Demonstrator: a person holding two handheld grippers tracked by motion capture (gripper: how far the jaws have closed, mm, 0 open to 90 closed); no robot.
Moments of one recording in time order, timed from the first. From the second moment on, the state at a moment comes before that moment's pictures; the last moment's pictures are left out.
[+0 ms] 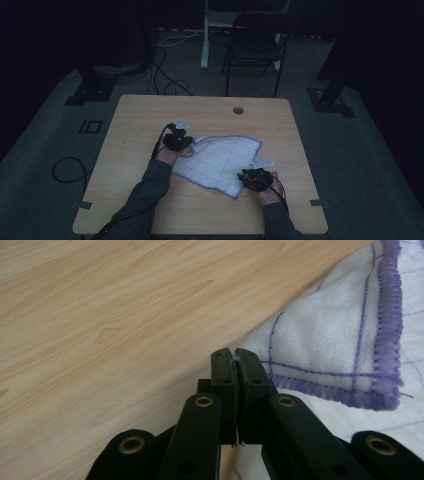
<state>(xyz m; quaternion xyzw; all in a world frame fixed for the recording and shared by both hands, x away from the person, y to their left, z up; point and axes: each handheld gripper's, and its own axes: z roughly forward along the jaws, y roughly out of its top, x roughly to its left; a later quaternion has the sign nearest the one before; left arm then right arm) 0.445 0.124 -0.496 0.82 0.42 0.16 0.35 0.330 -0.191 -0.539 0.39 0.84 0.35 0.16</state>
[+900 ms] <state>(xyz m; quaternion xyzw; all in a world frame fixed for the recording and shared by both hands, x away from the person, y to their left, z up) 0.446 0.177 -0.526 0.79 0.50 0.15 0.32 0.333 -0.207 -0.538 0.41 0.83 0.33 0.17</state>
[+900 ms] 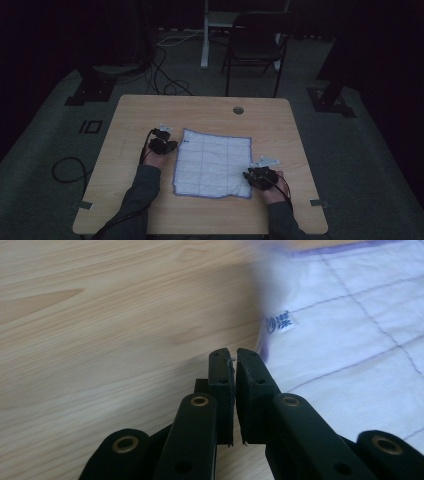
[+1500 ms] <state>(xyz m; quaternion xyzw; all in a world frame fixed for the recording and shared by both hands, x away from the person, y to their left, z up) 0.409 0.194 -0.517 0.78 0.49 0.17 0.35 0.339 -0.211 -0.539 0.41 0.83 0.34 0.18</state>
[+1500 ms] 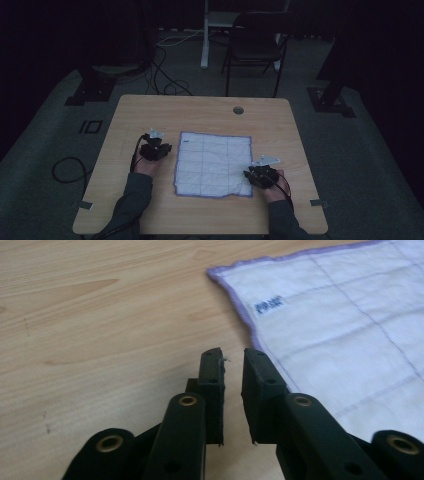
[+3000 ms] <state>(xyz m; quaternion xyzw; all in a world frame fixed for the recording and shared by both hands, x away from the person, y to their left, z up) 0.366 0.159 -0.539 0.77 0.50 0.16 0.36 0.337 -0.210 -0.540 0.41 0.82 0.34 0.18</state>
